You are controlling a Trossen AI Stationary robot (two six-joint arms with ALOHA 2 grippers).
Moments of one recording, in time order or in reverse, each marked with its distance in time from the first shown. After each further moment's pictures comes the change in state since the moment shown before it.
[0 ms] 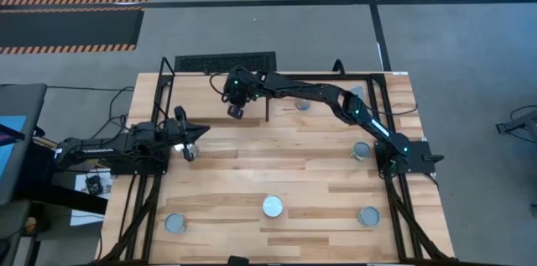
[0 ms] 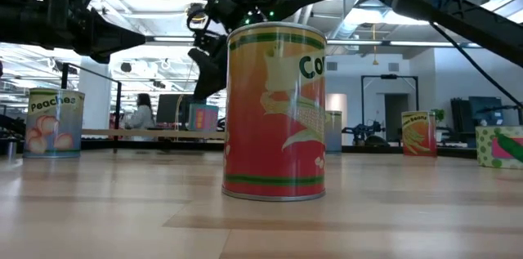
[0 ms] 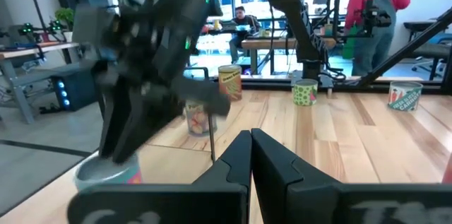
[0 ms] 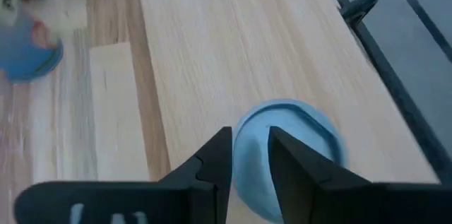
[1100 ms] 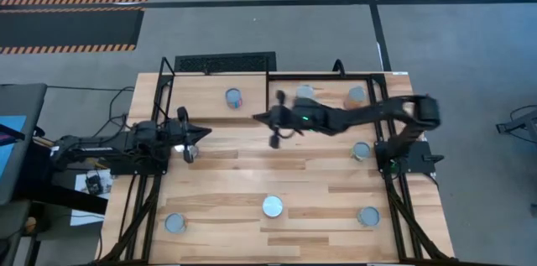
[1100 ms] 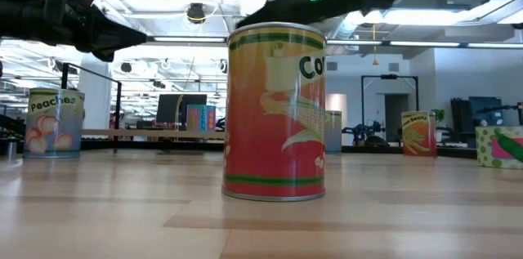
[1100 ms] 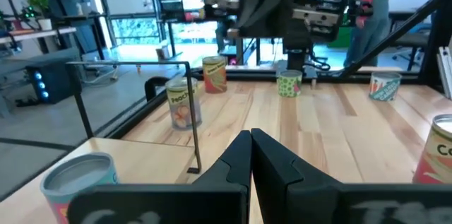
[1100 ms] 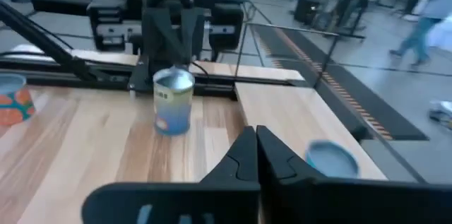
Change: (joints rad) left arm 0.000 0.121 0.054 0.010 0.055 -0.017; right arm 0.209 -0.809 -1.361 1.148 0.066 -0.064
